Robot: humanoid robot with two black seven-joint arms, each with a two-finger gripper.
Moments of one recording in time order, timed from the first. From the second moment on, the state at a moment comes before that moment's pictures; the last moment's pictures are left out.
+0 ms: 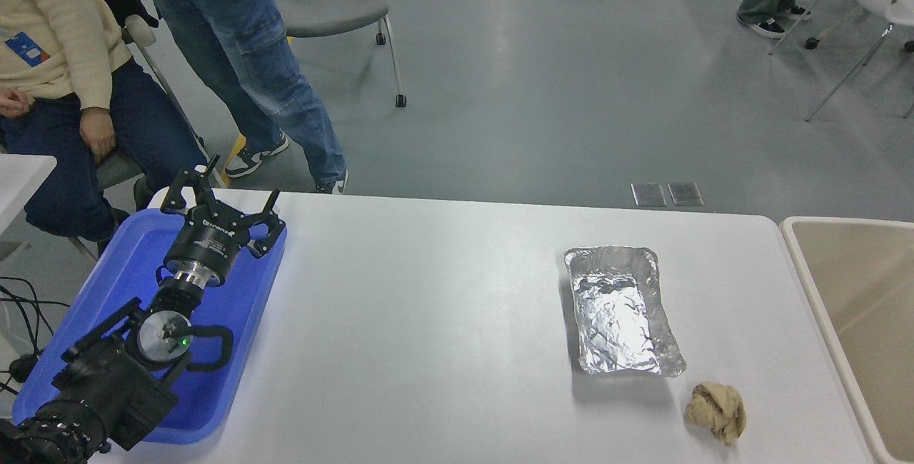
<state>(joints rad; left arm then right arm) -0.59 0.22 -0.90 -0.44 -0.08 -0.64 -0.32 1.07 -0.87 -0.78 0.25 -0.32 0.47 0.14</state>
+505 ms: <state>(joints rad) -0.59 0.22 -0.90 -0.44 -0.08 -0.64 -0.32 0.72 -0.71 -0.58 0.10 -0.24 0.24 0.10</state>
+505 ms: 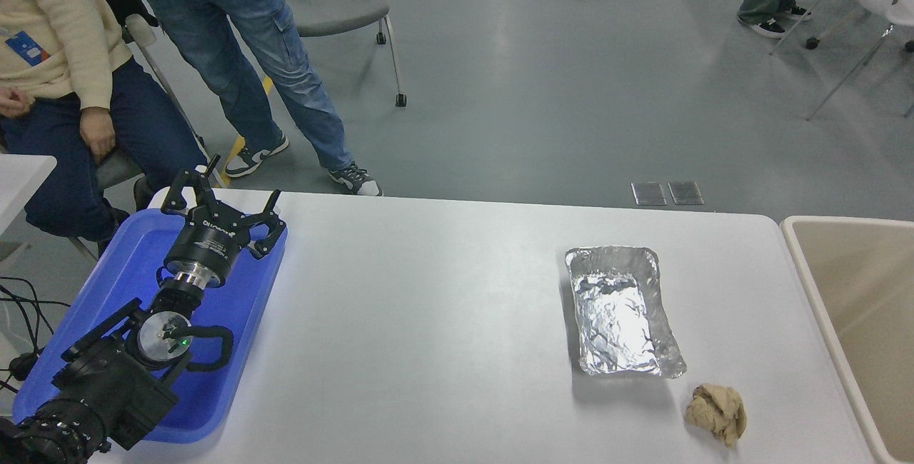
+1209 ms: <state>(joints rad) -0.59 0.22 -0.90 -0.44 -0.08 -0.64 -0.32 0.63 -0.64 -0.55 0.08 -0.21 0.05 0.08</state>
